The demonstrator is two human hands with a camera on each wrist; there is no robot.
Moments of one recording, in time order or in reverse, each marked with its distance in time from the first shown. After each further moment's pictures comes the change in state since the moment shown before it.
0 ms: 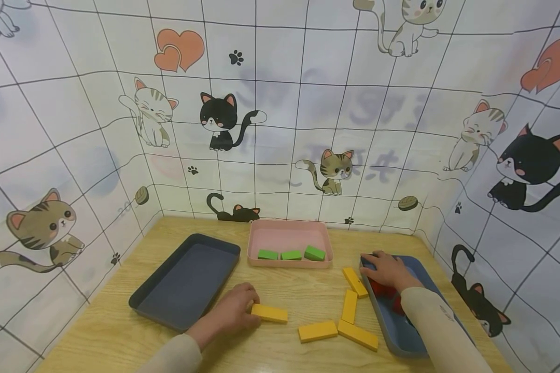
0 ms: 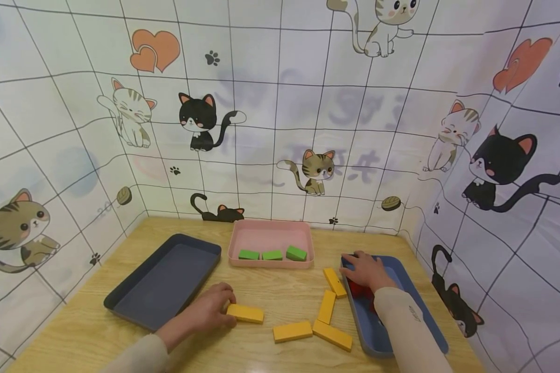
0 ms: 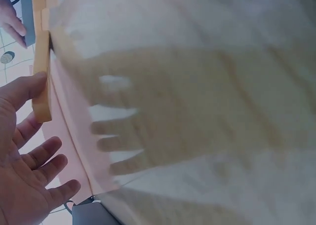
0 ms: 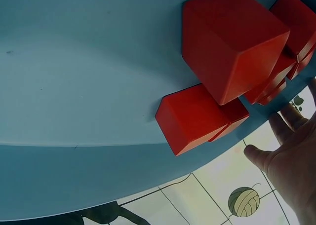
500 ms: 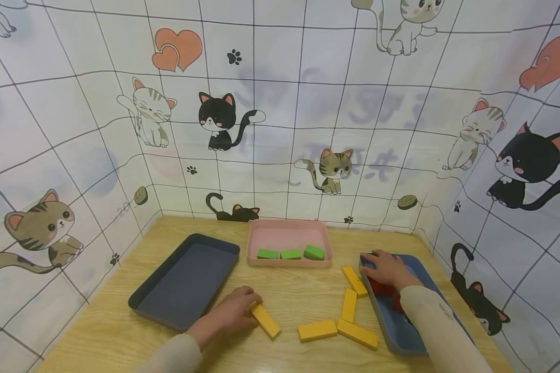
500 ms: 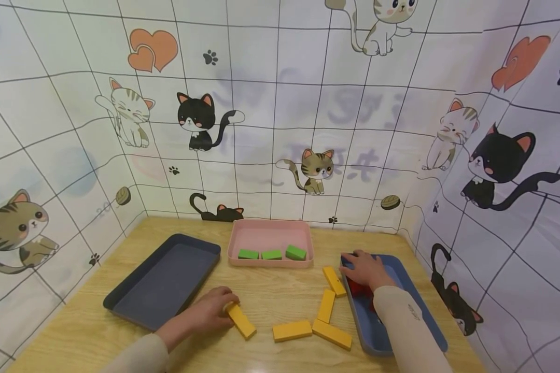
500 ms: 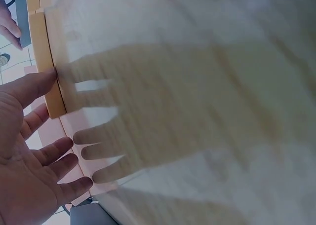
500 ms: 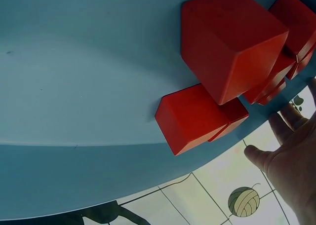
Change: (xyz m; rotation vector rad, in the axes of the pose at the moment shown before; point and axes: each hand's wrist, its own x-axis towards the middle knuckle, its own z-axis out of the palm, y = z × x) left_hand -0.003 -0.005 0.006 0.014 -0.052 0.004; right_hand -0.001 -0.003 -0.004 -0.005 -0.020 0.020
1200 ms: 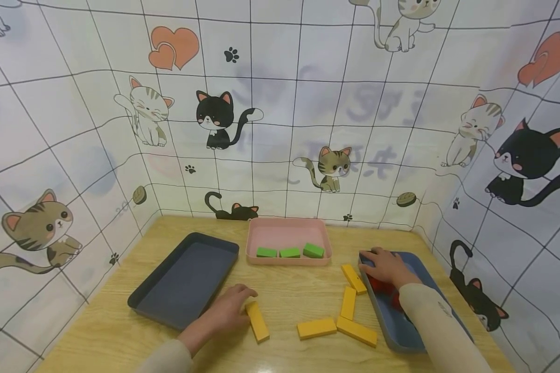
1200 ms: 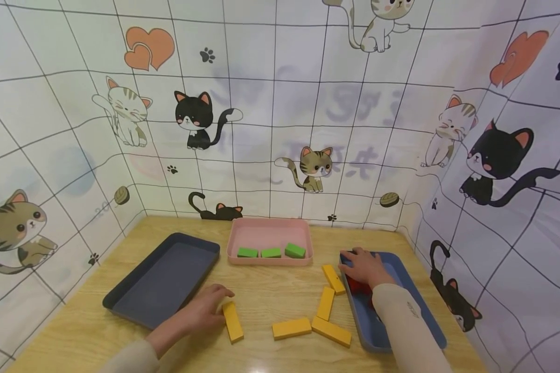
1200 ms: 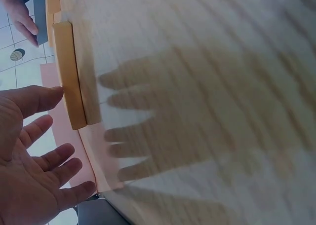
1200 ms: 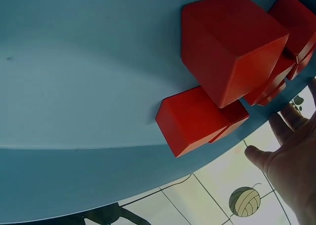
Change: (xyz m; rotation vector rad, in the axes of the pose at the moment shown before) left_hand -0.011 0.008 -0.011 -0.078 0.024 -0.078; right_hand -0.001 0.000 0.002 -0.008 0.010 -0.005
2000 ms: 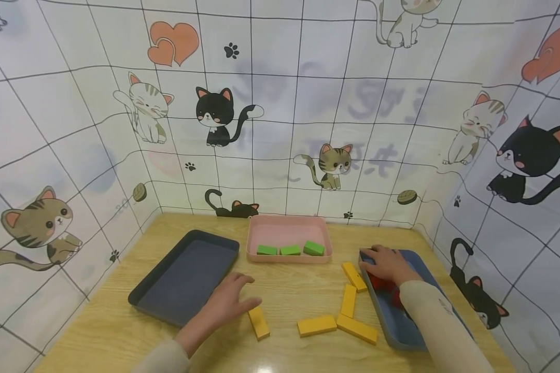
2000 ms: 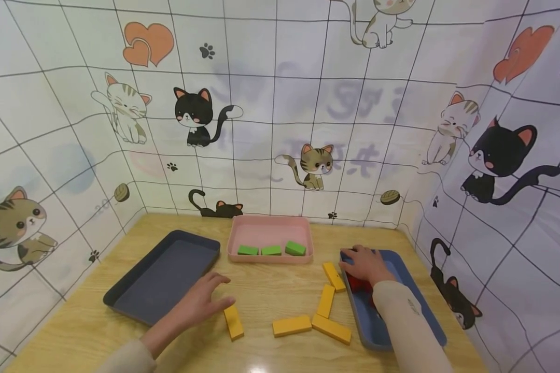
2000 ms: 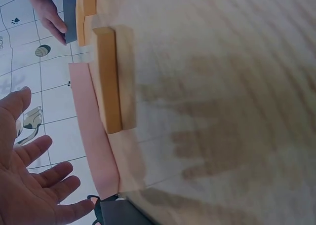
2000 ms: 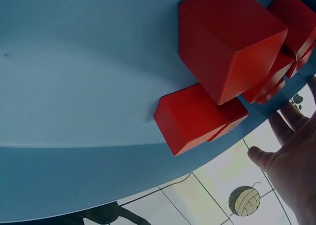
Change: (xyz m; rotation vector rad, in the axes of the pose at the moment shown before) left_hand 0.000 0.020 -0.017 -0.089 0.155 -0.091; right_hand 0.004 0.004 0.001 -0.050 0.008 -0.017
